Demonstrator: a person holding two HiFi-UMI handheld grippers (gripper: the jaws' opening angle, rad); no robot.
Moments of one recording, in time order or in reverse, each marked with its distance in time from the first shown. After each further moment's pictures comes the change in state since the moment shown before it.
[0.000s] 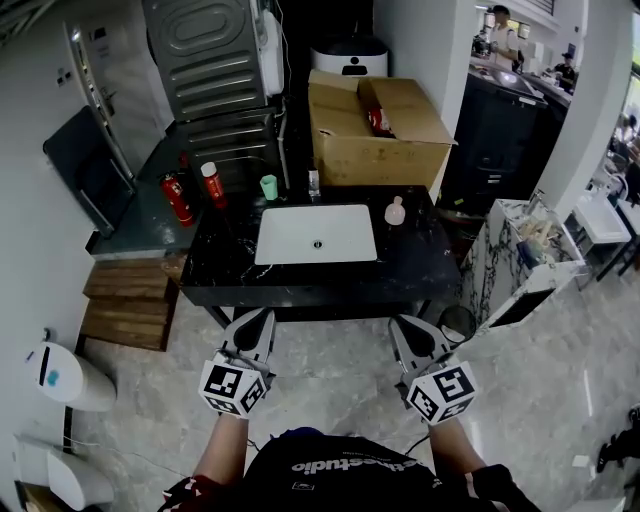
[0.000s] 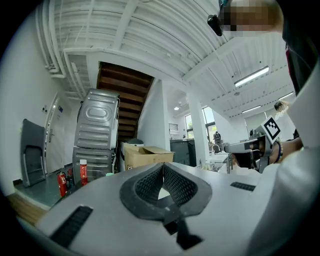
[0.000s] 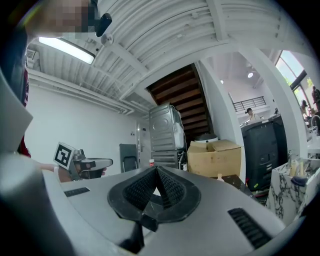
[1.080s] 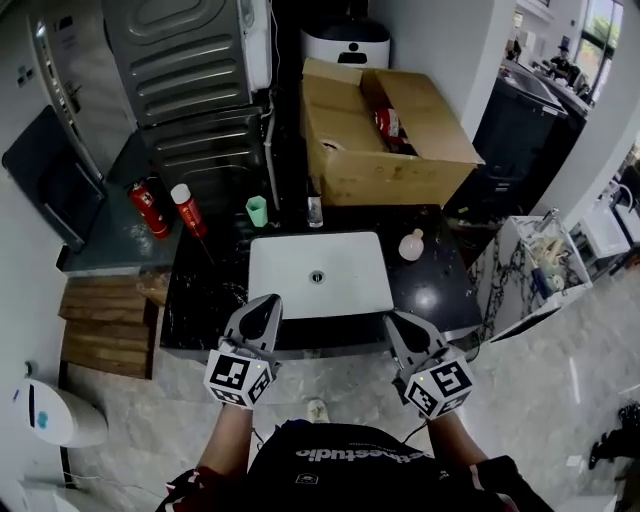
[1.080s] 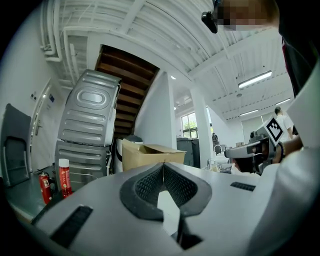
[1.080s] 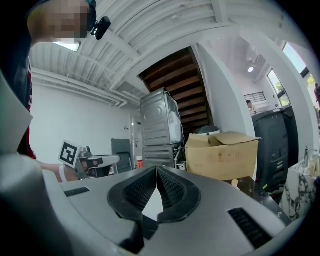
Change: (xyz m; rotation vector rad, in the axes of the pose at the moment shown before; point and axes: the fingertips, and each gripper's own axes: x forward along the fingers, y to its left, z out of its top) left arm 0.219 0.163 -0.041 -0.025 -0.006 -0.085; right arm 0.243 -0.090 -0.021 0.018 0.059 -0.022
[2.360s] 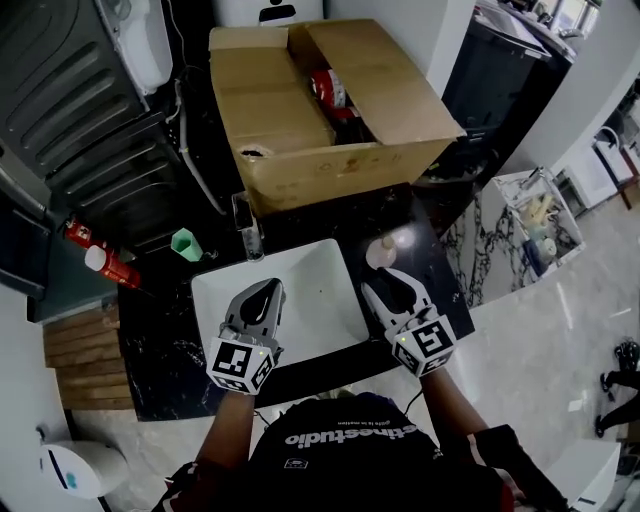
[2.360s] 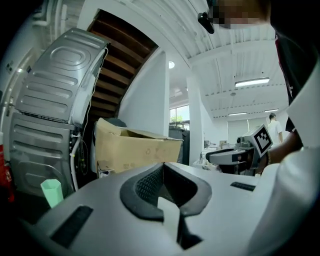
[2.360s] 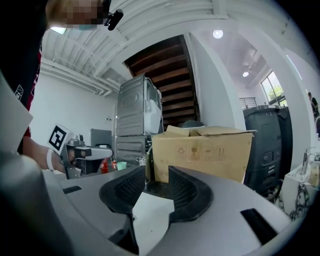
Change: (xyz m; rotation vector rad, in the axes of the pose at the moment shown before) left arm 0.252 0.005 -0.077 -0.051 0.104 -0.206; right arm 0.131 -0.218 -0.051 -0.017 0.077 -0.136
